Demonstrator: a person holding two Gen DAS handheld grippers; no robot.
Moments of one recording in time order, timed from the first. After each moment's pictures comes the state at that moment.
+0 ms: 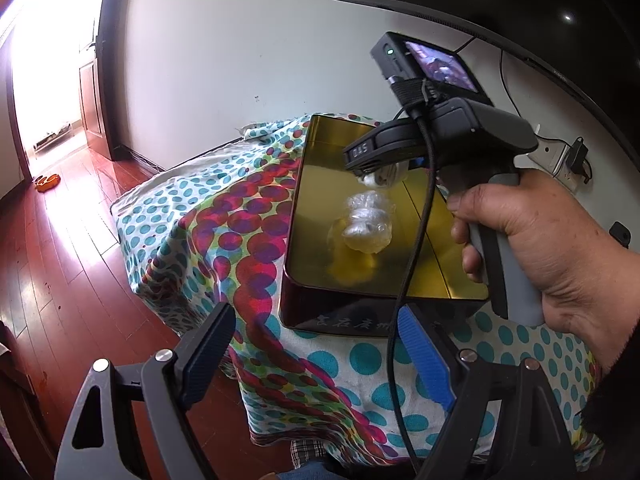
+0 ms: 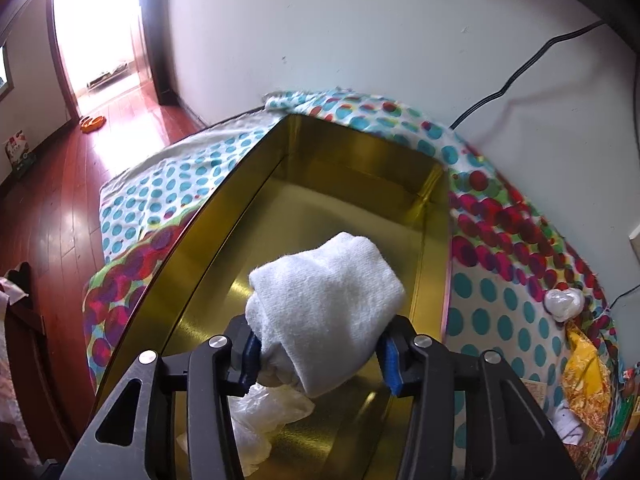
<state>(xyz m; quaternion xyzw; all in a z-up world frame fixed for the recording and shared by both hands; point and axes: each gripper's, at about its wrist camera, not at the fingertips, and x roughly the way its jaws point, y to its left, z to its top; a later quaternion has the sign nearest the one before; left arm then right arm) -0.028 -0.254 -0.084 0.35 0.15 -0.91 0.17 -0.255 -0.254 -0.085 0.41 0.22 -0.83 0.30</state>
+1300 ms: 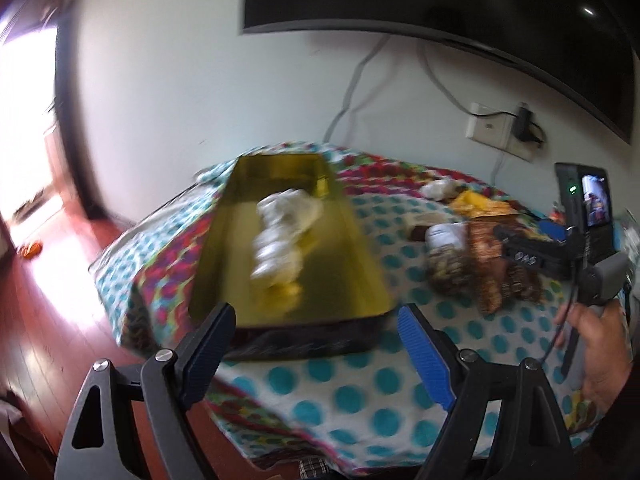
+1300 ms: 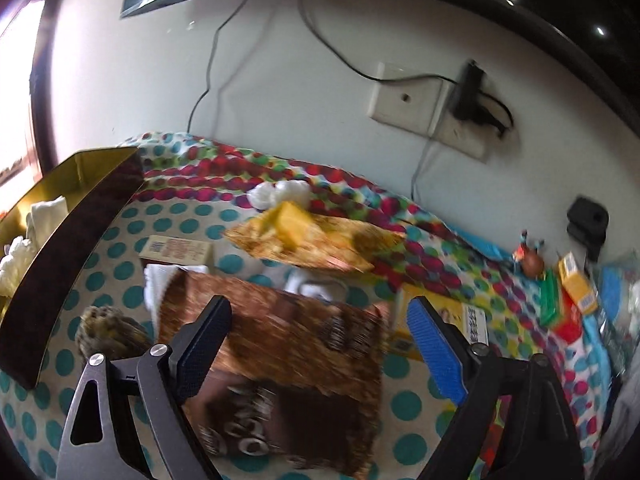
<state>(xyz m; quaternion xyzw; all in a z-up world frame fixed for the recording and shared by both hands) -0.054 -0.175 -0.047 0.32 0.06 -0.94 0.10 -0.244 0.039 -0.091 0.30 0.12 -0.94 0.10</state>
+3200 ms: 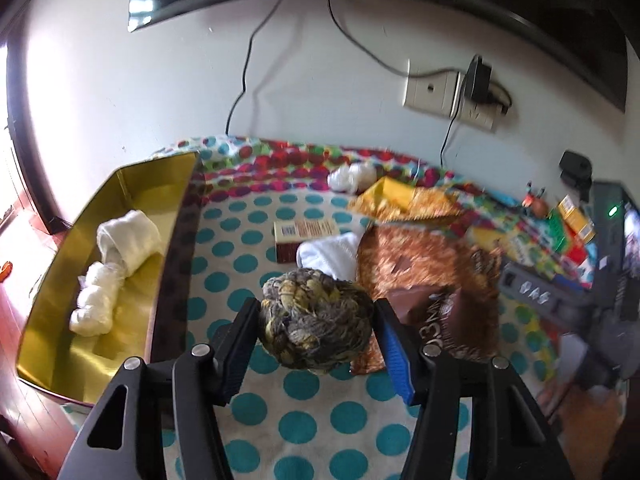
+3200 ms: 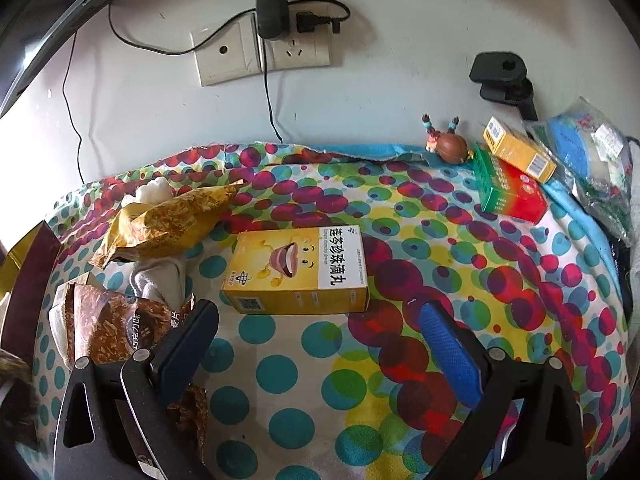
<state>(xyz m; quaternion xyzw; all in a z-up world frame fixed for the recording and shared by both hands) -0.170 -0.073 -0.067 0.35 0.05 -0.93 0.05 -0.263 0.144 -0.112 0.36 -0.05 -0.93 -0.03</state>
